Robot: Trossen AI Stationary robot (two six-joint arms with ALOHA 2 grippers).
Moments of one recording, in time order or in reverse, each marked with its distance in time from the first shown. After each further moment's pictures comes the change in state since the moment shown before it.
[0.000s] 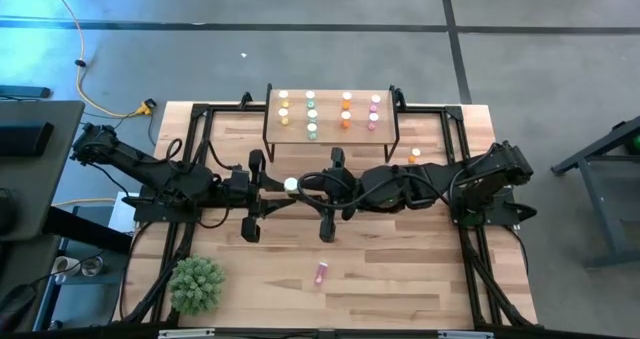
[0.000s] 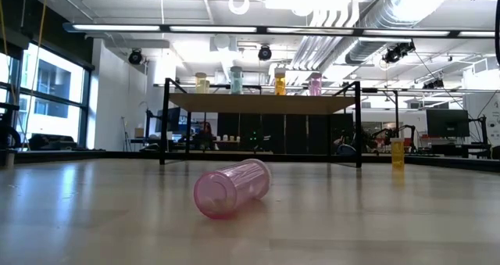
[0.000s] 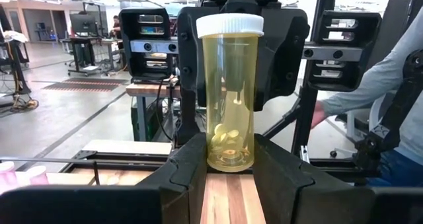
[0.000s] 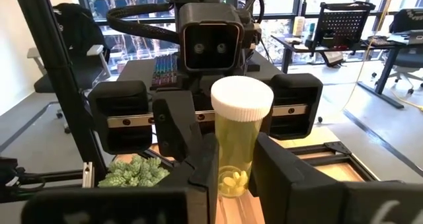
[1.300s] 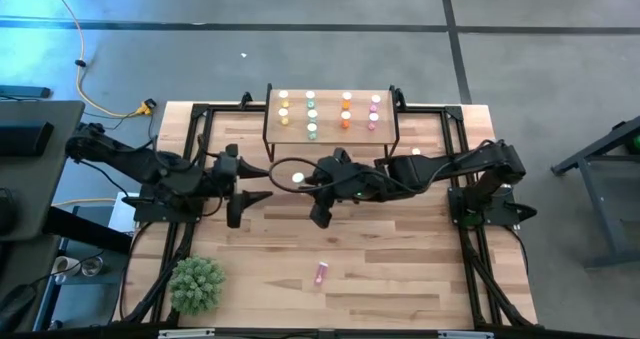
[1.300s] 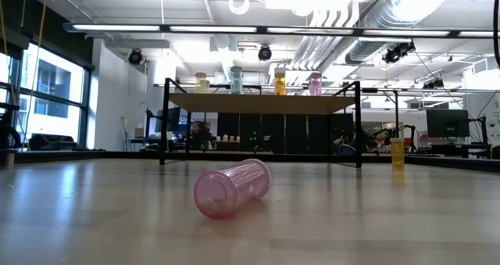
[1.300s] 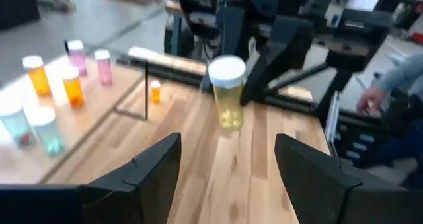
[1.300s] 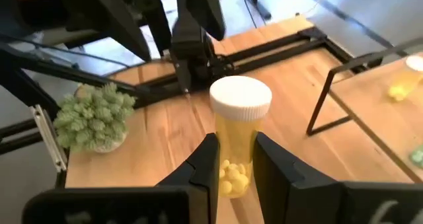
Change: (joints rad) left arm 0.000 -0.192 0.000 -0.549 -0.121 -0.332; right arm -0.087 0.042 0.000 -0.358 -0.043 0.316
